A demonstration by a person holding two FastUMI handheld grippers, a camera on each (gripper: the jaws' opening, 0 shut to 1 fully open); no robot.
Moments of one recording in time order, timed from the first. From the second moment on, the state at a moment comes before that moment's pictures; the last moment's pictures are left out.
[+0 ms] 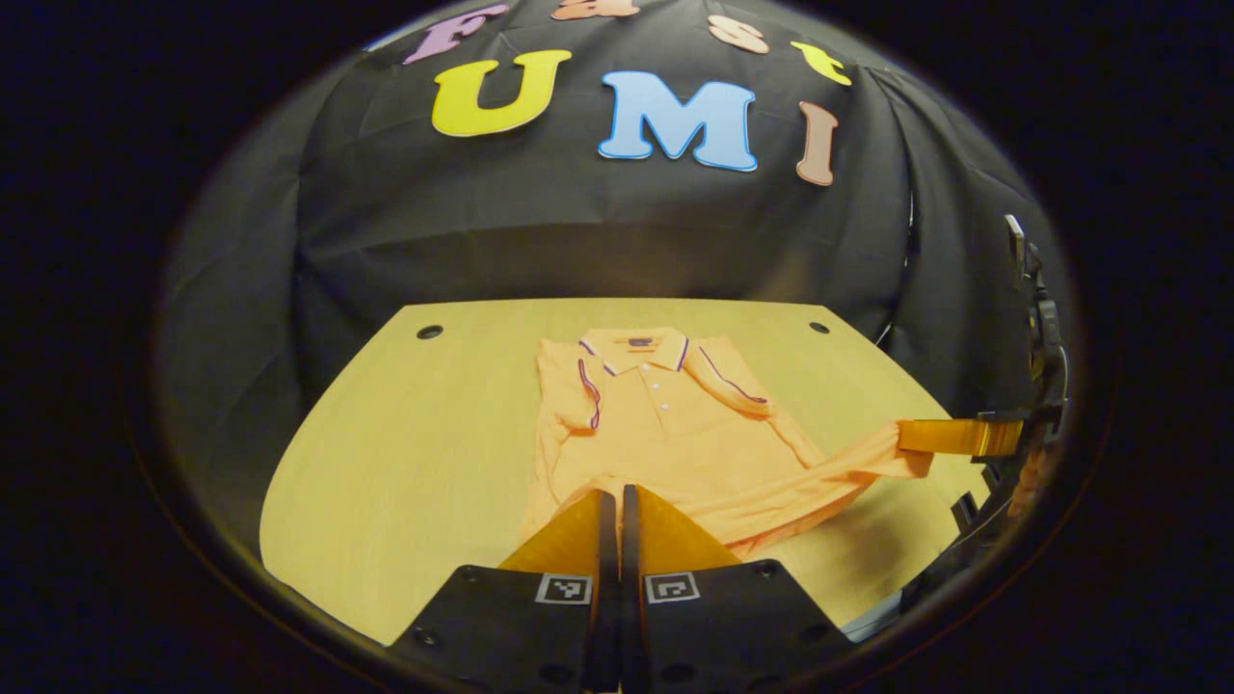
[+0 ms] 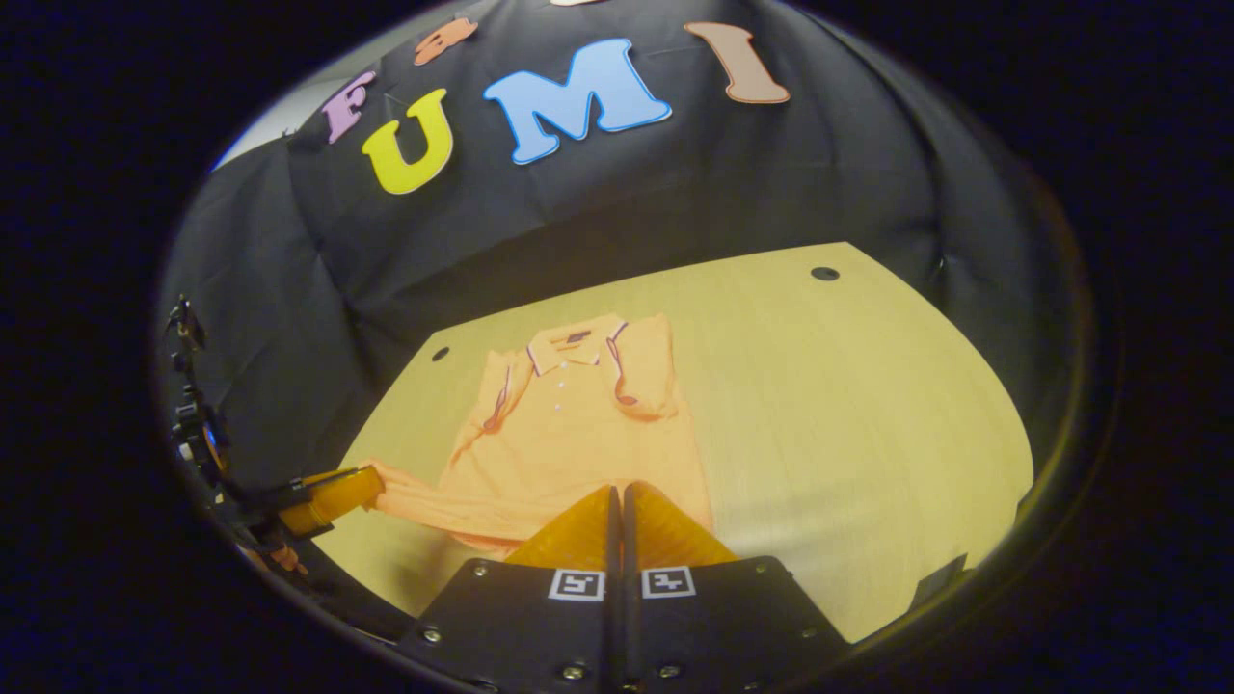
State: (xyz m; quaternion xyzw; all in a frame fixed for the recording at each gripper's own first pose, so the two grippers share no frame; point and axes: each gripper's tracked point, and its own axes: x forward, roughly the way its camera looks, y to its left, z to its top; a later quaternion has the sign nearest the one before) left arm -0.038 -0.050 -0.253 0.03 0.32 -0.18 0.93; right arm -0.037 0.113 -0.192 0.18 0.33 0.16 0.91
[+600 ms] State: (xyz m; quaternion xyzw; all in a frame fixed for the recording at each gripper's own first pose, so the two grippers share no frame) left arm 0.139 -0.064 -0.255 0.04 0.28 -0.20 0.94; right arm 0.136 0.141 -0.171 0.16 0.31 0.11 0.93
